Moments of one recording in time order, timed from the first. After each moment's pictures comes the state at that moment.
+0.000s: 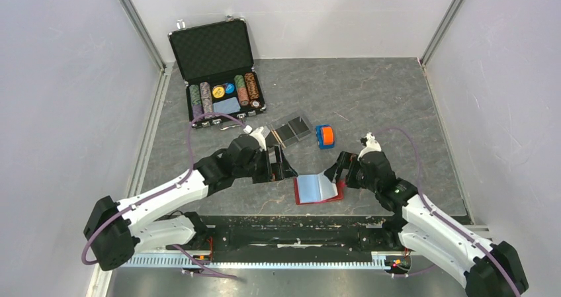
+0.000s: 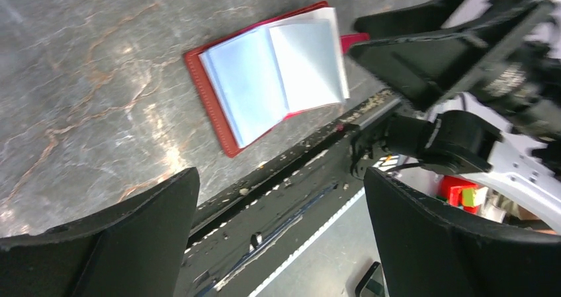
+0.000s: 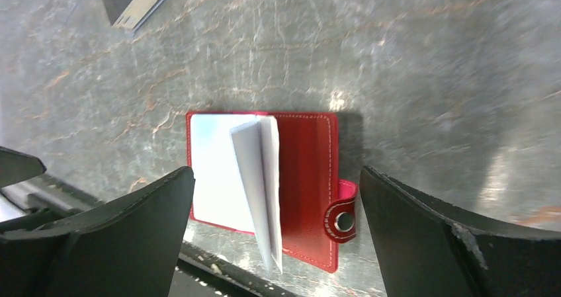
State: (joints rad) left arm -0.85 1.06 0.69 -0.25 0.19 -0.90; right arm 0.57 0.75 0.28 -0.16 -0.04 0.75
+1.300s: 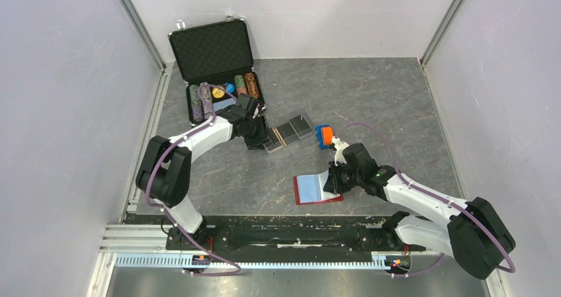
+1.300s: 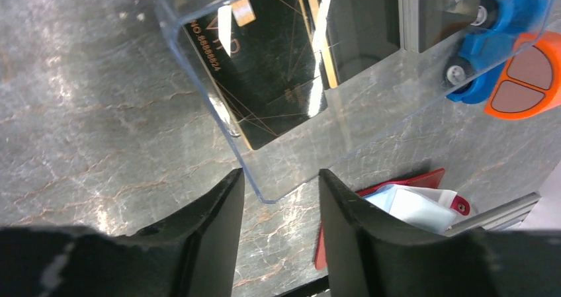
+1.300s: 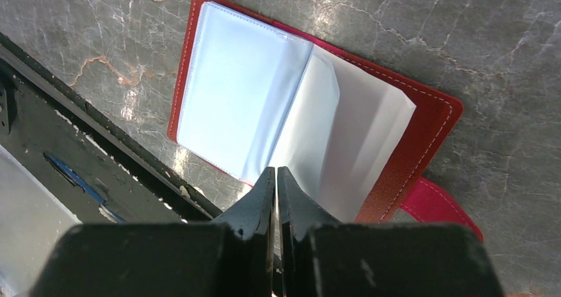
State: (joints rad) left arm -0.46 1.67 1.09 -0.49 0.18 -0.70; right arm 0.63 1.09 0.44 -0.23 -0.28 0.41
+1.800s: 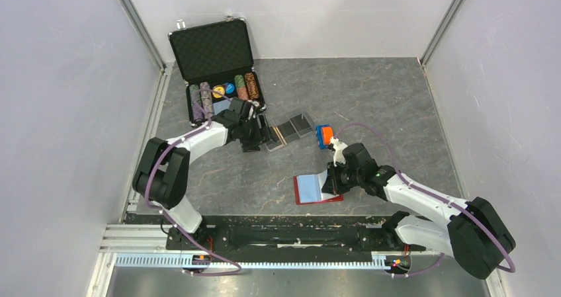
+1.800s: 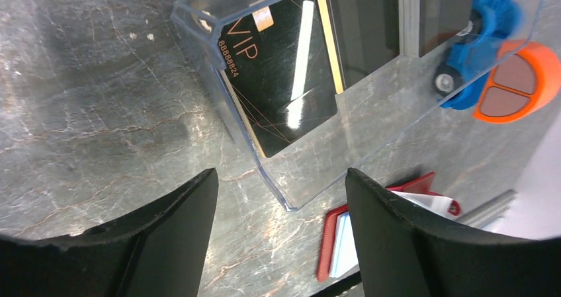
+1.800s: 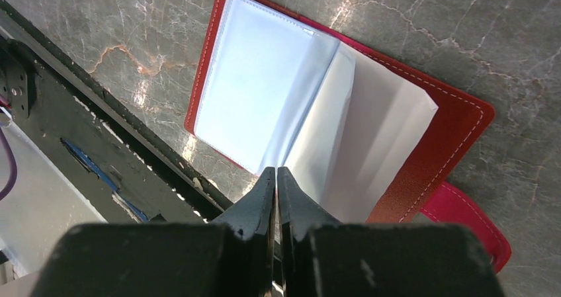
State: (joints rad) left arm -0.42 1.67 1.03 -0.37 0.23 -0.67; right arm 0.63 1.09 0.44 -0.22 -0.34 0.40
